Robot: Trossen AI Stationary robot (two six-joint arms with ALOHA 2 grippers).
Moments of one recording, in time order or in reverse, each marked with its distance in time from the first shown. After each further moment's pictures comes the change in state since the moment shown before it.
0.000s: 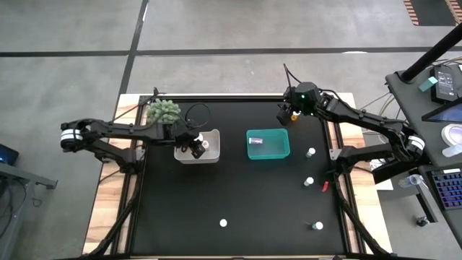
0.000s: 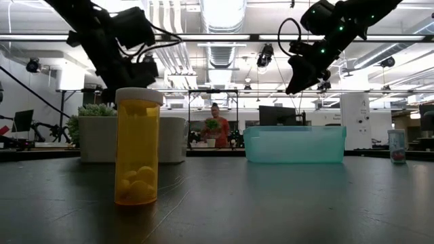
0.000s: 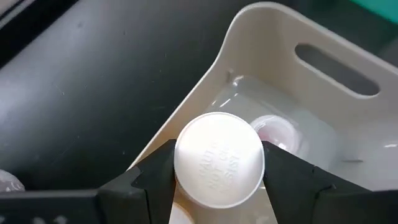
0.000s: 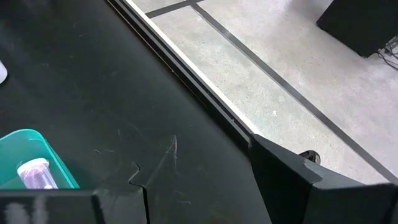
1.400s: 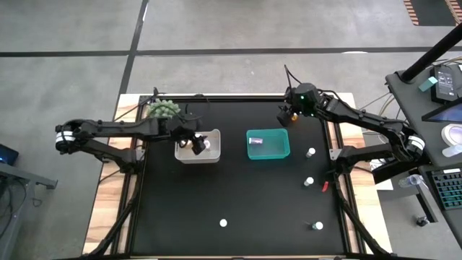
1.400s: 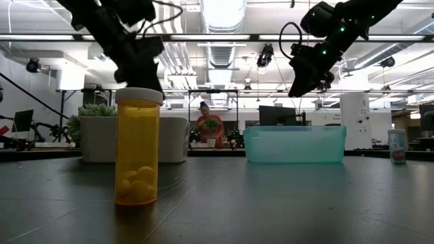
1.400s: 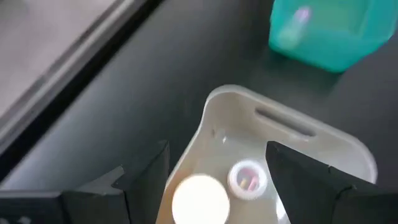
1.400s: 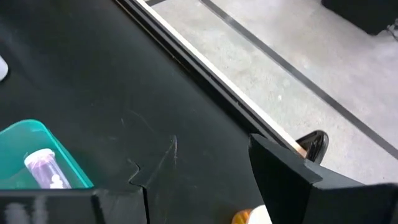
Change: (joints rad) left arm 0.002 -0.076 0.107 -0.012 0.005 0.192; right arm 0.000 0.000 -0.003 -0.053 -0.003 0.062
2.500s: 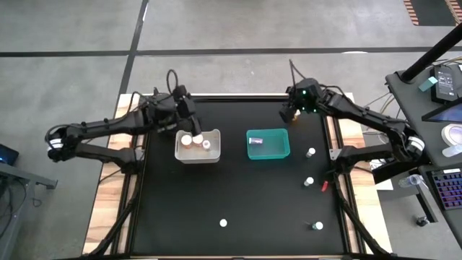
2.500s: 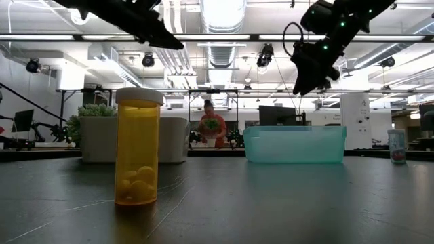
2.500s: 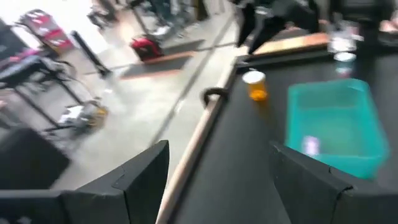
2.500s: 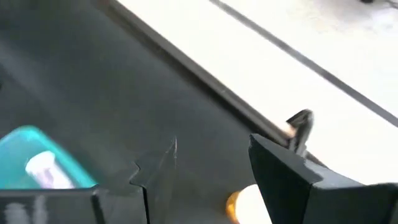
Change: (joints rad) left arm 0.133 -0.143 0.031 0.382 0.119 0.543; right arm -0.045 0.001 0.083 -0.135 0.000 0.081
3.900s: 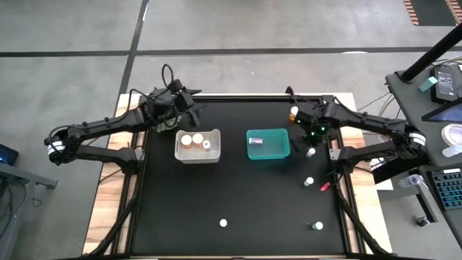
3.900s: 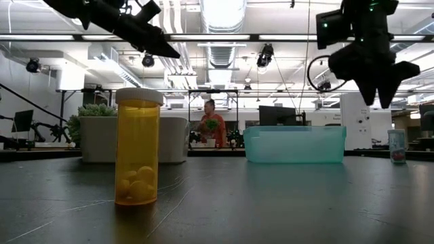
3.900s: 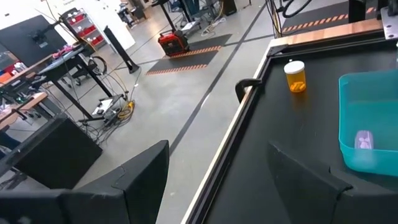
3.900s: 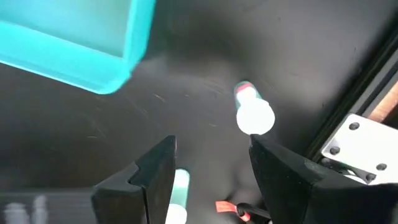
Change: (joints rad) left arm 0.108 0.001 -0.042 0.070 -0.008 0.052; right arm 0.235 -0.006 -0.009 -0.785 -0.280 0.730
